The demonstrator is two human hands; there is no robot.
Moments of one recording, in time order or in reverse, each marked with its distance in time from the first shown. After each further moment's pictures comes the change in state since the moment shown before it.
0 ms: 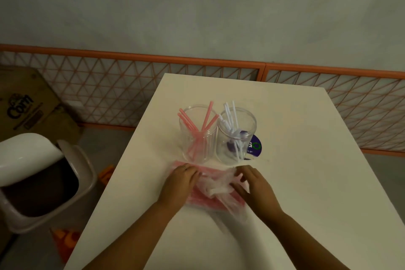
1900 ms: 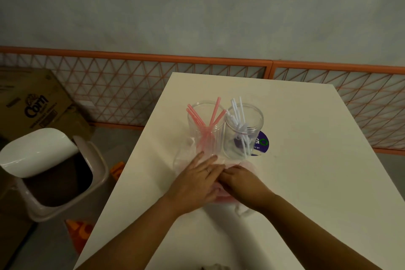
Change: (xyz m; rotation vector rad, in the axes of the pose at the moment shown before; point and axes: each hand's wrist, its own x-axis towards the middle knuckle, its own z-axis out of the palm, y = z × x) left_hand -0.013 0.032 -0.032 0.502 -0.214 0.503; right_hand 0.024 -0.026 0.021 -0.329 -0.264 -0.515
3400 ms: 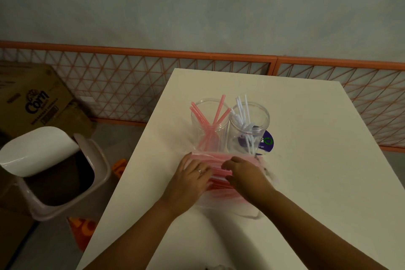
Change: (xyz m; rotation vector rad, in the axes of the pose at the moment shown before) left_hand -0.015 -0.020 0.030 0.152 0.310 -0.022; right_hand 0.017 -0.017 -0.025 0.122 -0.156 0.455
